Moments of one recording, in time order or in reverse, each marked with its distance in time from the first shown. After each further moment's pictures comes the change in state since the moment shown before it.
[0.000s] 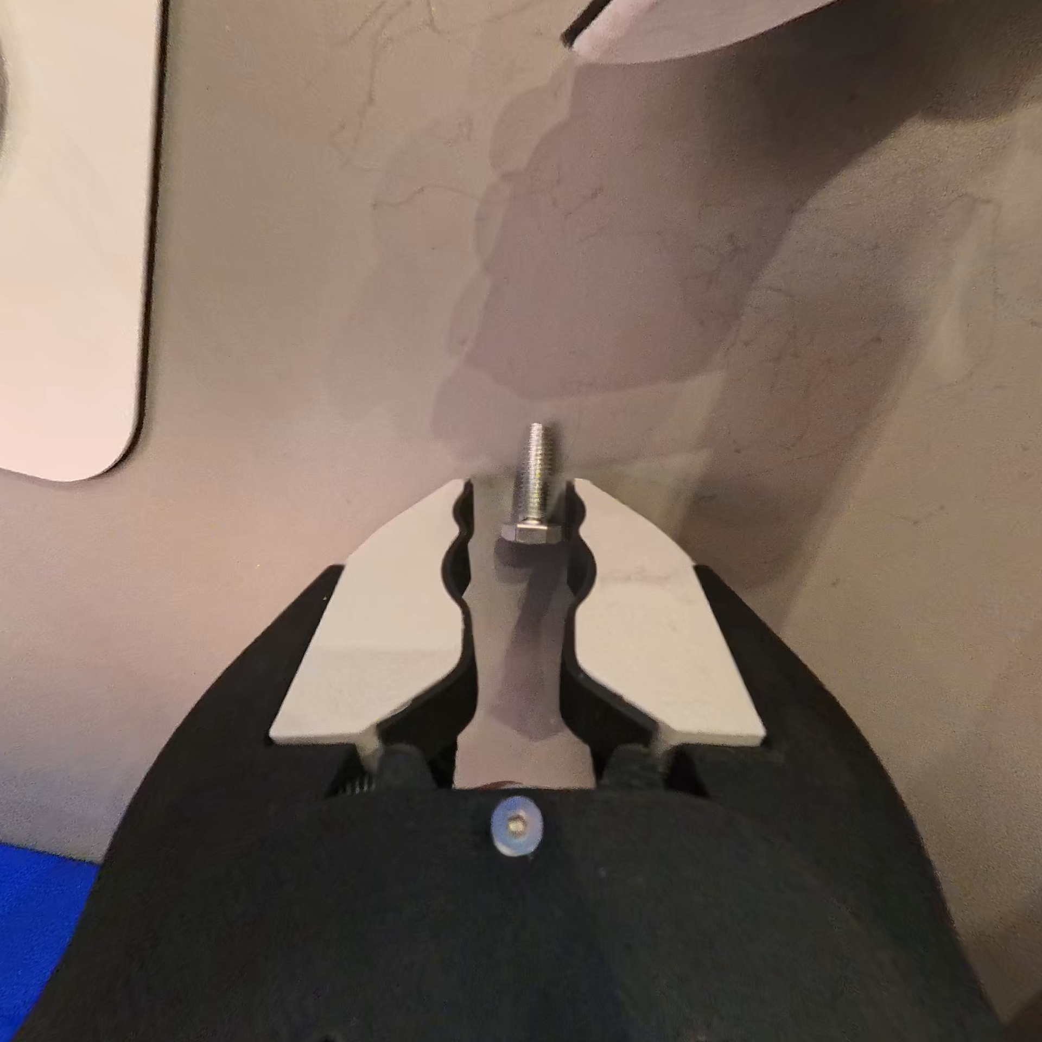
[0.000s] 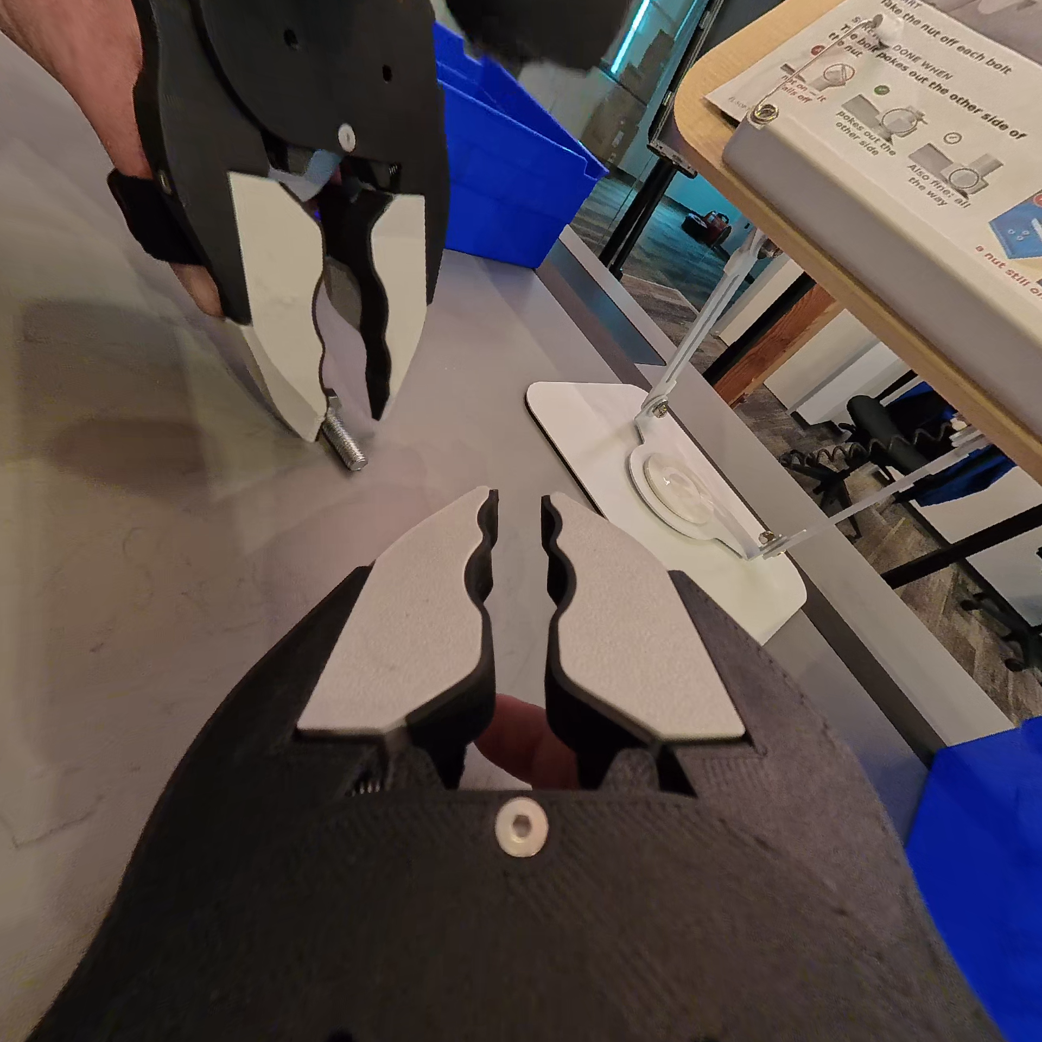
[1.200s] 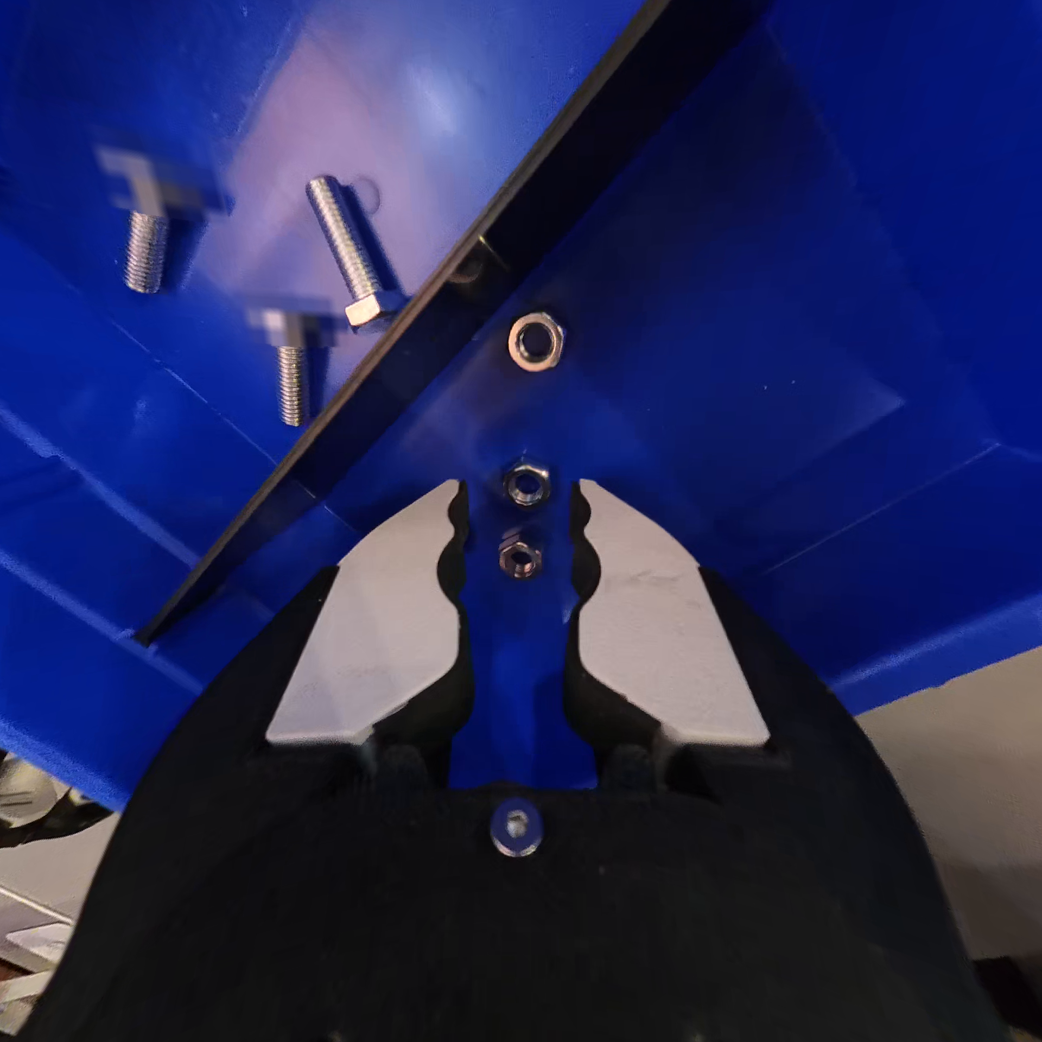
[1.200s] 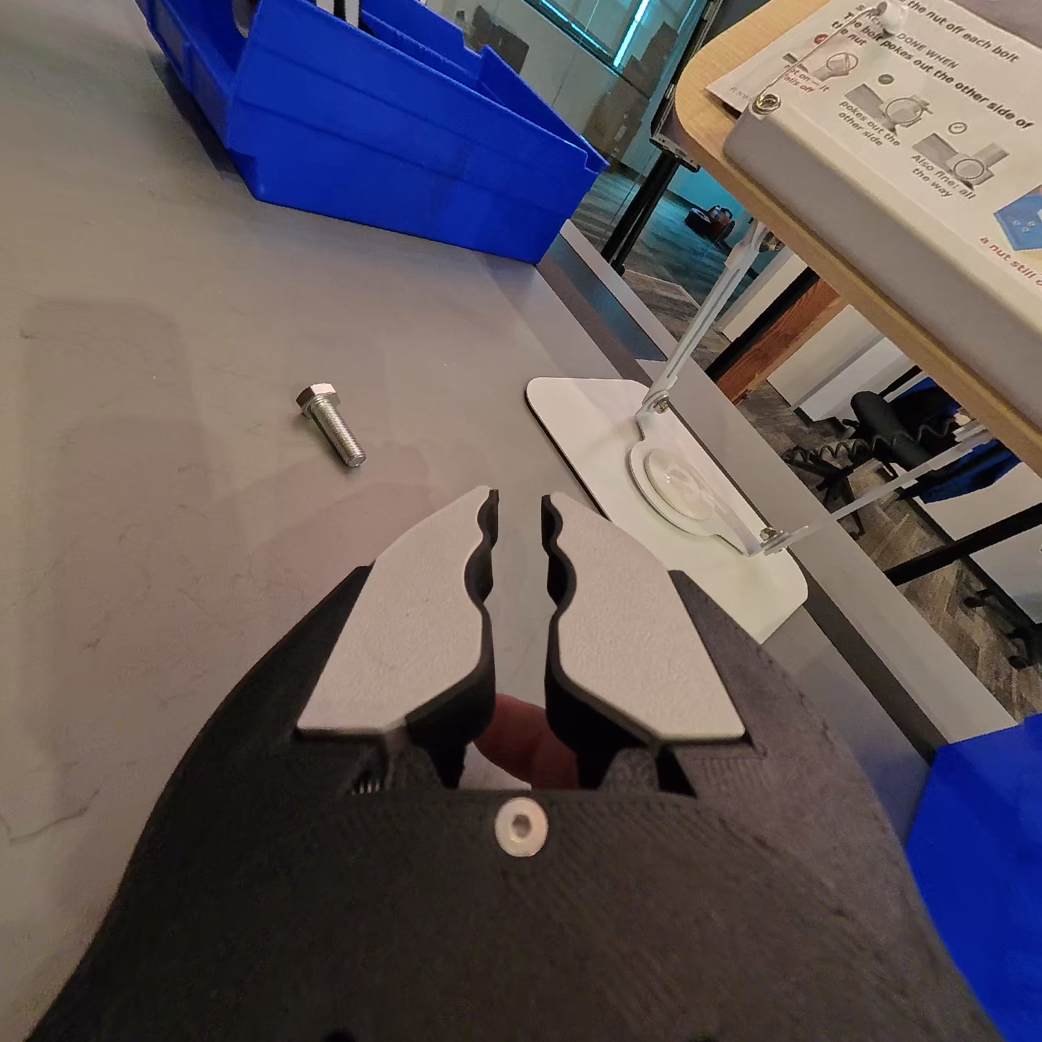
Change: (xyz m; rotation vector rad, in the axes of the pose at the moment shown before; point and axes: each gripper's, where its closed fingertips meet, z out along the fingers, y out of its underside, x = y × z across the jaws) left arm -0.172 0.259 -0.107 -0.331 -0.230 -0.580; right arm 0.001 0.002 0.000 -0.007 -0.003 0.003
